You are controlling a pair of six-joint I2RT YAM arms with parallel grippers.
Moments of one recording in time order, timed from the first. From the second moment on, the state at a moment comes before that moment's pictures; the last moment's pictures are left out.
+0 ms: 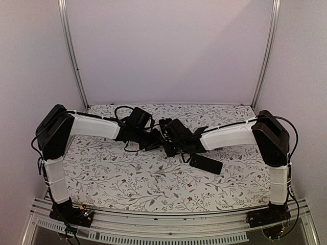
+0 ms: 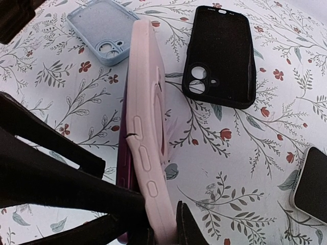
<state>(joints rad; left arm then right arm) -0.71 1.96 1.24 -0.11 0.22 -0.85 0.97 2.08 1.41 -0.18 0.34 0.40</state>
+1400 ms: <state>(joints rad) -0.70 1.91 1.08 -0.17 0.14 -0.87 0.94 2.05 1.31 -0.05 0.32 0.48</state>
